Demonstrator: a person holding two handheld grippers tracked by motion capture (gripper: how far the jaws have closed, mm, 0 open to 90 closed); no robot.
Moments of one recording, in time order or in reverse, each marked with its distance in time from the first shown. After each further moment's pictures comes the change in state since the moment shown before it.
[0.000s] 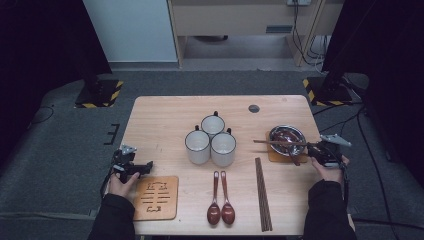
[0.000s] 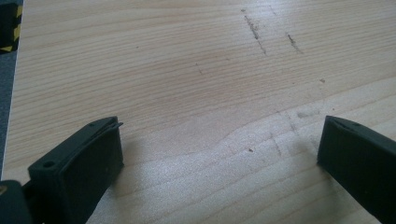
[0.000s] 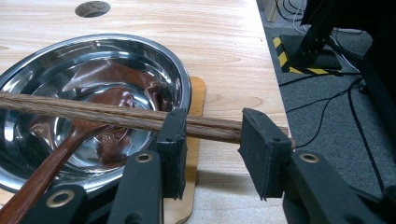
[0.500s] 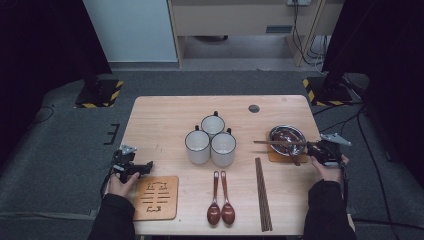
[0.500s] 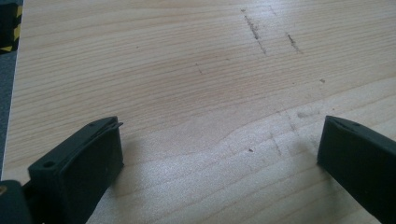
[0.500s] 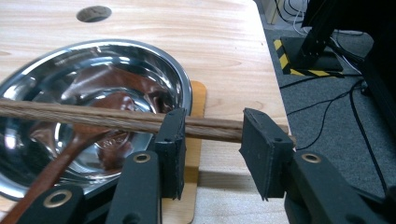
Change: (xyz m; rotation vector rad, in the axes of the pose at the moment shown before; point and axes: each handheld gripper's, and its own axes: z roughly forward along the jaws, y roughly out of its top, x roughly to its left) left arm 0.000 0.000 0.000 0.000 0.000 0.000; right arm 0.000 0.002 0.001 -0.010 0.005 0.008
